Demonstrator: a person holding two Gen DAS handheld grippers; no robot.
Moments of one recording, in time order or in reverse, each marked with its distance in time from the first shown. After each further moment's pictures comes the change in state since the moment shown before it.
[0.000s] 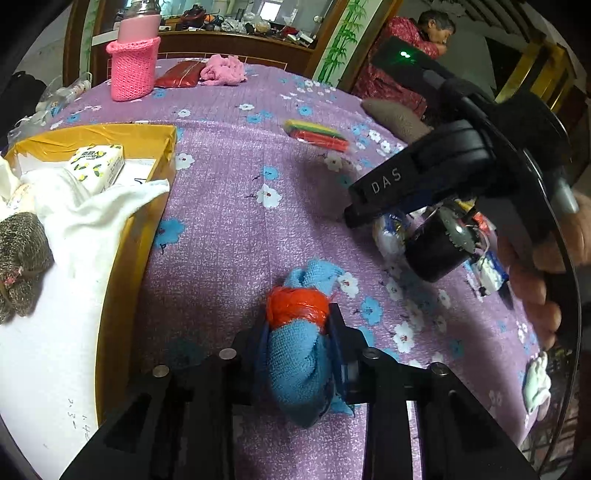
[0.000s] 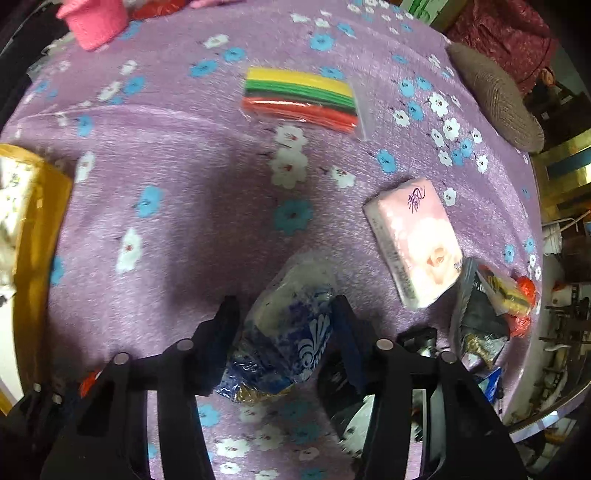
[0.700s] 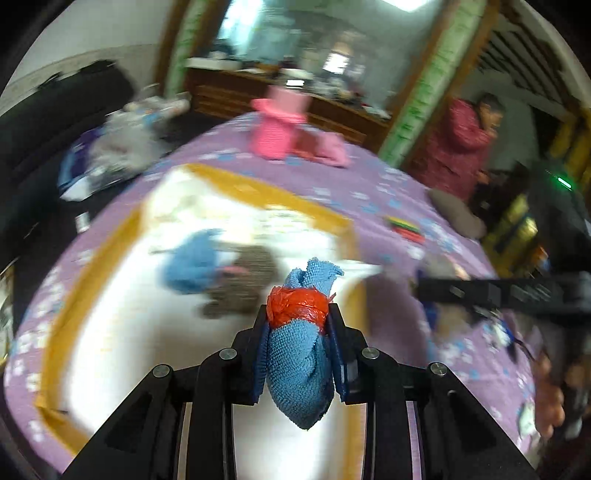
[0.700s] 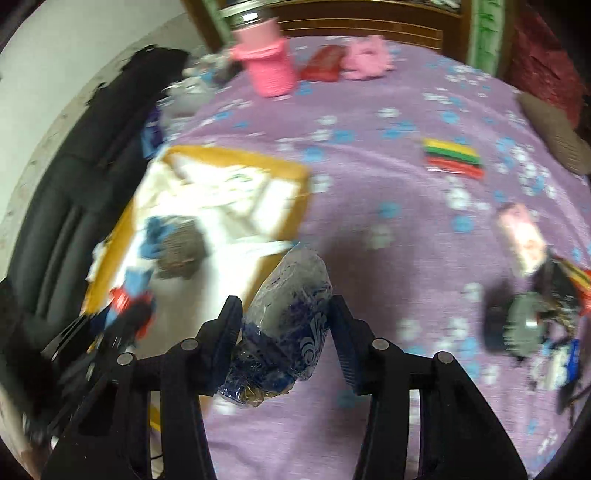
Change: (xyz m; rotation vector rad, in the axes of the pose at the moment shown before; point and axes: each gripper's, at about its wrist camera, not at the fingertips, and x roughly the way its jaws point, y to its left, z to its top) left arm -0.150 0.119 -0.032 -0.195 -0.232 0.143; right arm -0.086 0.112 -0.062 -0.086 -0.234 0.424
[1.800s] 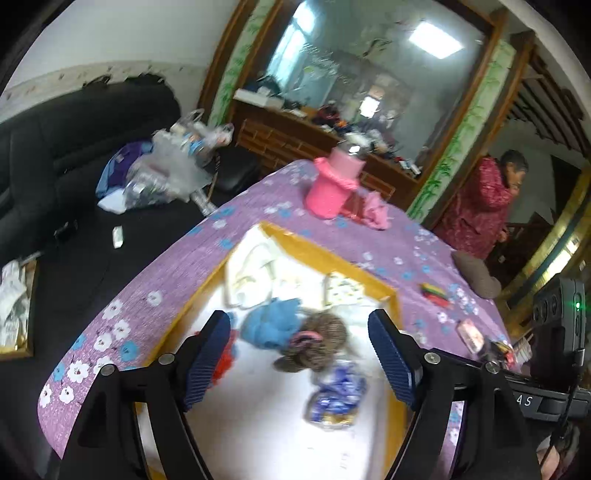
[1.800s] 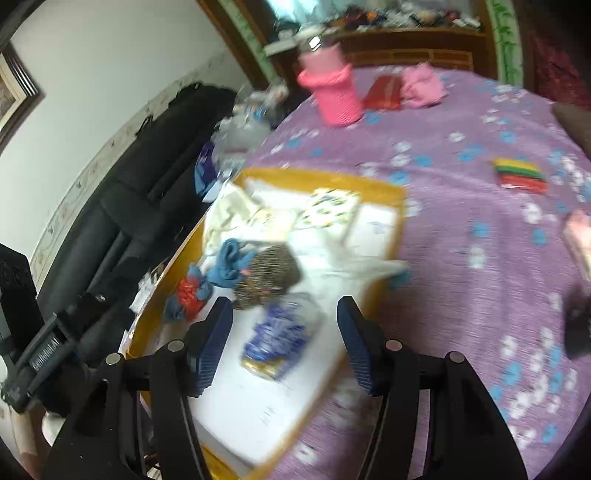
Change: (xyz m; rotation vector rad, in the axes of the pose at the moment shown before) left arm -0.034 0.043 0.016 -0.110 -0.171 0.058; right arm 0.004 0.033 -0.022 0.012 -0.225 0.150
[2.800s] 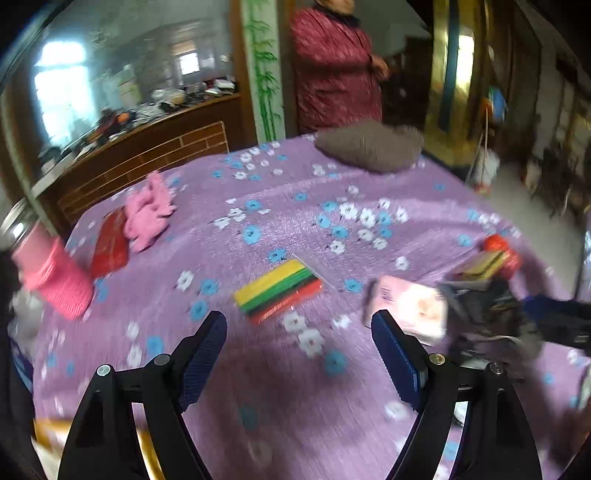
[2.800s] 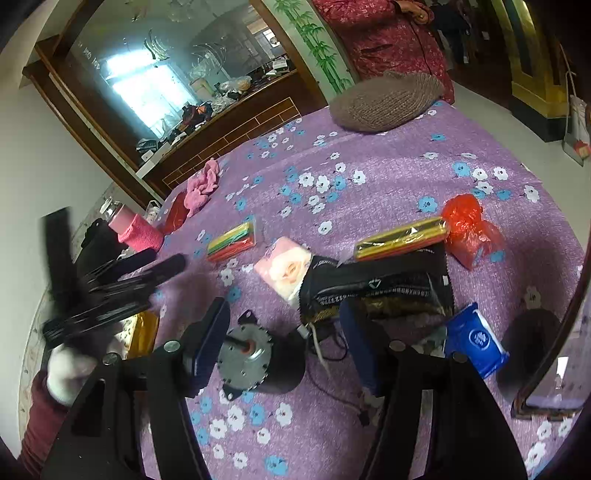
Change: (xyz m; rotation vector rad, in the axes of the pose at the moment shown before) left arm 0.225 -0.319 0.016 0.755 0.260 -0.173; right arm -0.164 -0.269 -0.028 0.410 -0.300 -0.206
